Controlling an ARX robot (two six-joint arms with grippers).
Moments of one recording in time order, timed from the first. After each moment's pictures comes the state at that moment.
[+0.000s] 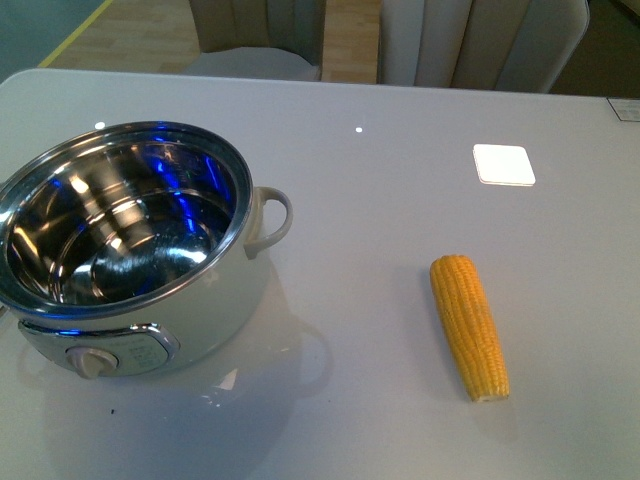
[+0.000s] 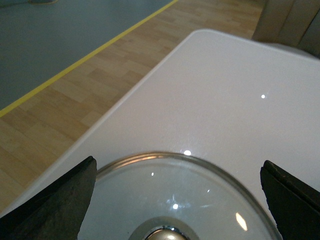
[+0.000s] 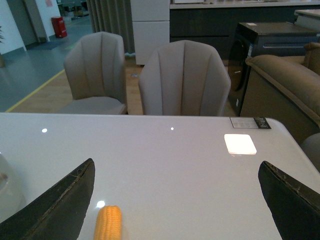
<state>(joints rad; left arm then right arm) 0.54 2.32 0.76 1.27 0.17 0.00 0.00 0.01 0.02 0.00 0.00 0.00</state>
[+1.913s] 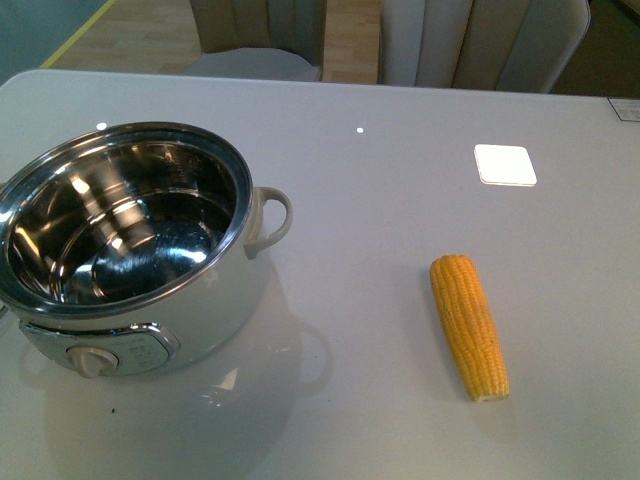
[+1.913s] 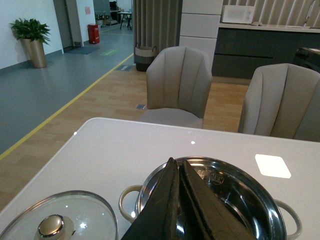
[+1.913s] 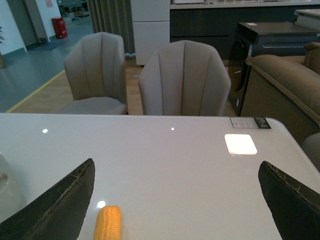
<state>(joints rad) 0.00 0.34 0.01 0.34 0.00 -0.01 0.00 0.01 0.02 0.00 0.00 0.00</state>
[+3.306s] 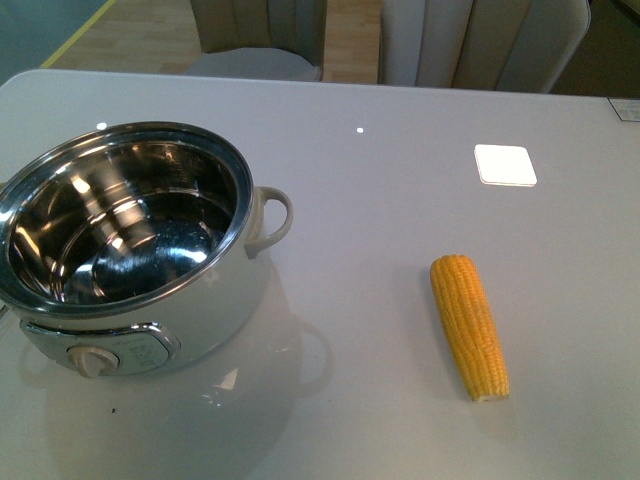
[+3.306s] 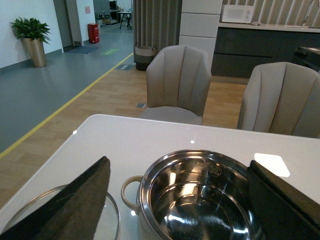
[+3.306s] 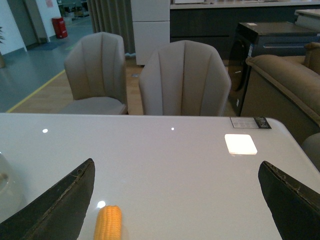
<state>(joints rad) 0.00 0.01 0.01 0.00 0.00 -0.01 0.00 0.00 0.02 0.00 0.00 0.00</state>
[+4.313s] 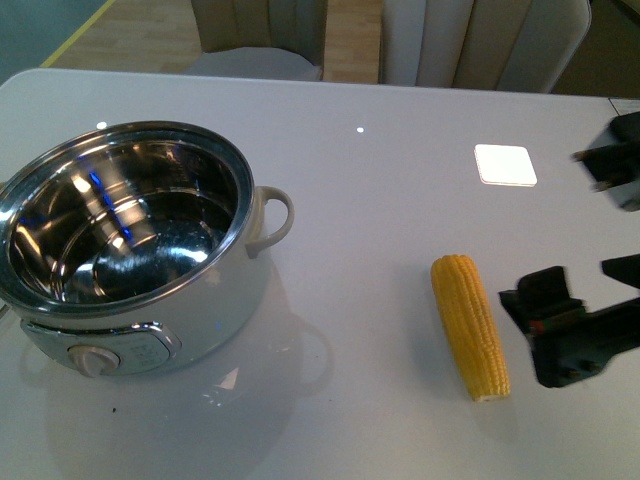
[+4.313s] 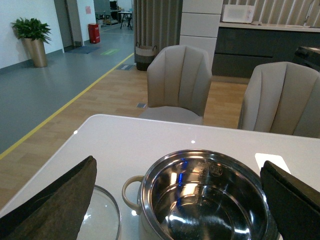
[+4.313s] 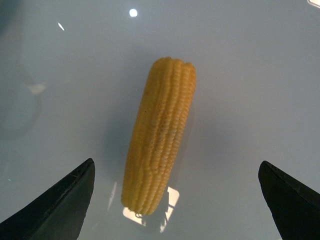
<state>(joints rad) 0.00 0.01 0.01 0.00 0.00 -0.01 0.31 1.77 0.49 0.44 0.07 -0.10</state>
